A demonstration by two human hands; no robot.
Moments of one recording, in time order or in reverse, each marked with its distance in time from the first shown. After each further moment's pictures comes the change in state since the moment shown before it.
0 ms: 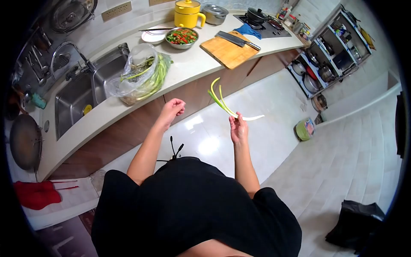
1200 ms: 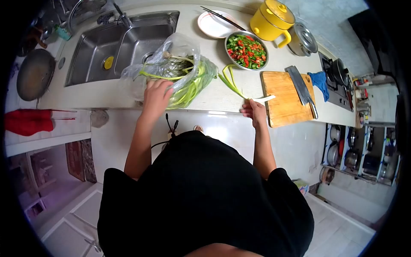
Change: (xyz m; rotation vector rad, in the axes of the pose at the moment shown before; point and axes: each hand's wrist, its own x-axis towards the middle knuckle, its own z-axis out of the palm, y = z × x) left_hand 0.106 0.087 -0.113 1.152 0.783 0.247; right_hand 0.323 0.074 0.172 -1.013 -0.358 0.589
